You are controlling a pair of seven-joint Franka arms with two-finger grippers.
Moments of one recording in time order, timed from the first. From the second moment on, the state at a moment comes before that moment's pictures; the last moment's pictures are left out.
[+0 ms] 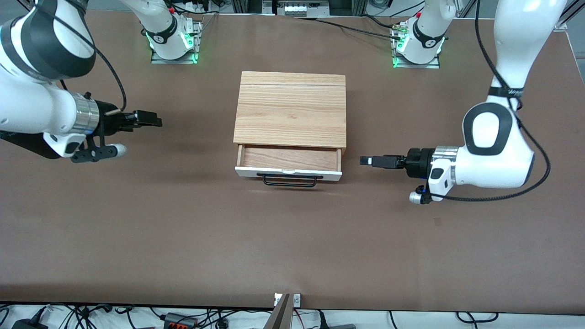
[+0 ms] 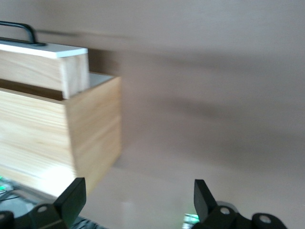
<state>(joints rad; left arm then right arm) 0.02 0.52 -0.21 -1.59 -0.99 1.80 0.08 0.09 0.26 0.04 -1.57 0.34 1.52 0.02</state>
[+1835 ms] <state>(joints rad) -0.22 0.65 -0.21 -1.44 -0.47 2.15 0.07 0.45 0.61 0.04 -1.58 0.45 2.50 0.16</state>
